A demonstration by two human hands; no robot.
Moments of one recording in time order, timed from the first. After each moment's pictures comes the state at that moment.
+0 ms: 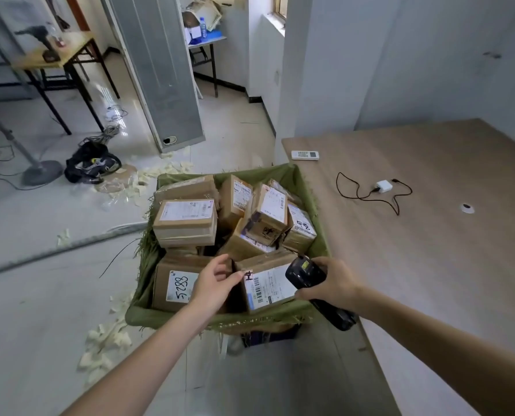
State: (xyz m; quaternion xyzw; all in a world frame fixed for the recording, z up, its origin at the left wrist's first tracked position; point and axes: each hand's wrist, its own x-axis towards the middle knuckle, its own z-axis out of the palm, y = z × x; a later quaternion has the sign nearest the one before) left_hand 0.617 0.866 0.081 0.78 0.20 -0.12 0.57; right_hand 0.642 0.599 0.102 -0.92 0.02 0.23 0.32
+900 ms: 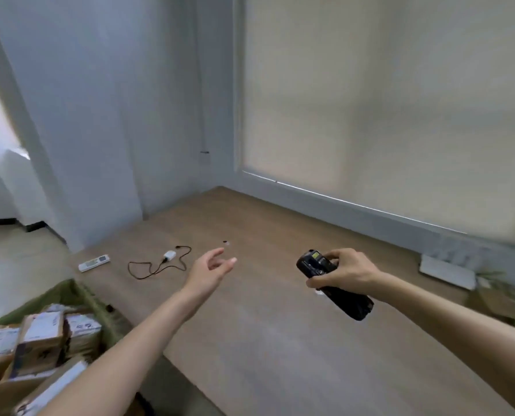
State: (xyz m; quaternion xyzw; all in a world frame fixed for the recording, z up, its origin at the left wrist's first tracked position) left_hand 0.465 0.495 0.330 0.77 -0.24 -0.20 0.56; right_hand 0.260 0.273 0.375 -0.88 0.37 -0.03 0.29
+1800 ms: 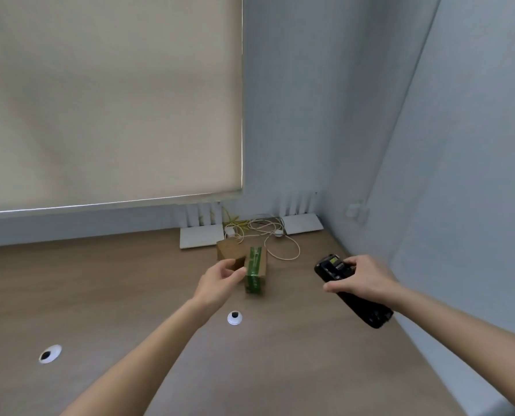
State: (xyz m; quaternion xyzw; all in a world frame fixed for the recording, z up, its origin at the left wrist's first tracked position) left_hand -0.023 -0.021 0.266 0.63 -0.54 -0.43 0.35; right_hand -0.334 -0.016 0.319 -0.60 0.75 -0.12 0.24
